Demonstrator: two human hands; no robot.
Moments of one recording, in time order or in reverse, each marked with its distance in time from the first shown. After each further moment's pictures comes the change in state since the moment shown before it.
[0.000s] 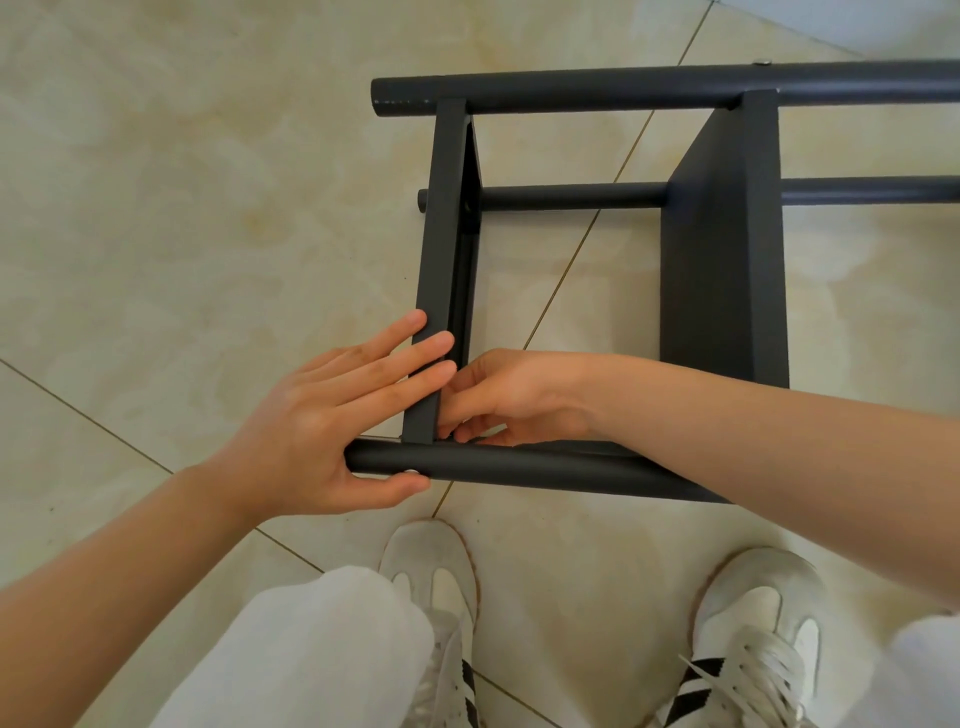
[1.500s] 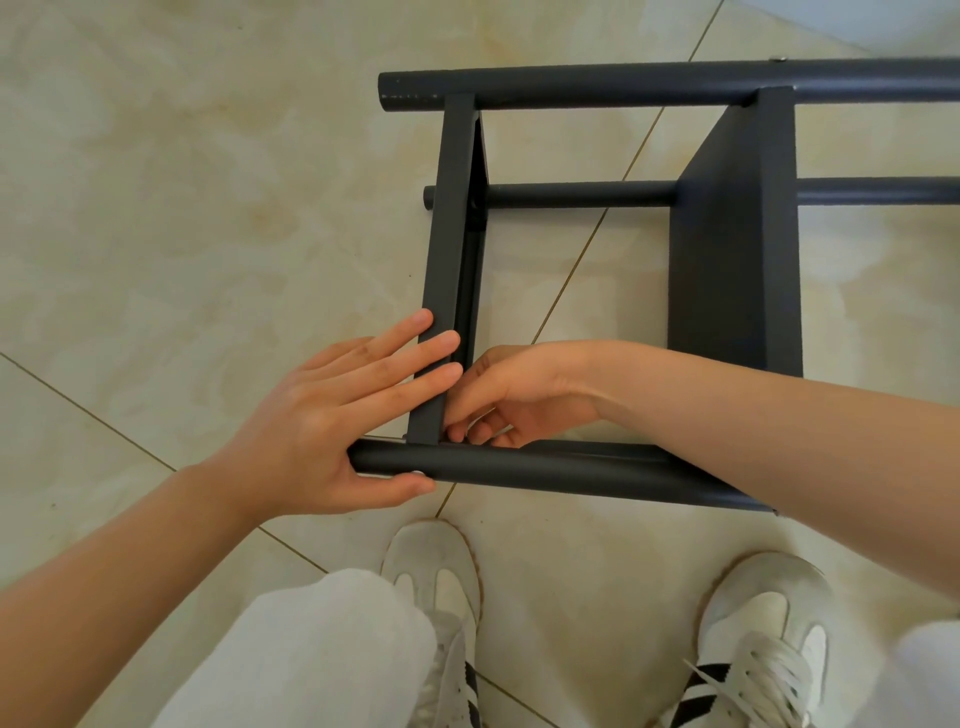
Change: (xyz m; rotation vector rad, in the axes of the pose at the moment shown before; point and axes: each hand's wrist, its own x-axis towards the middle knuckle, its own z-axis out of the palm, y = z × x) left_hand 0.000 -0.002 0.001 0.007 -0.014 -0.006; right_hand 0.006 -0.007 -0.012 -0.004 -0.142 0.102
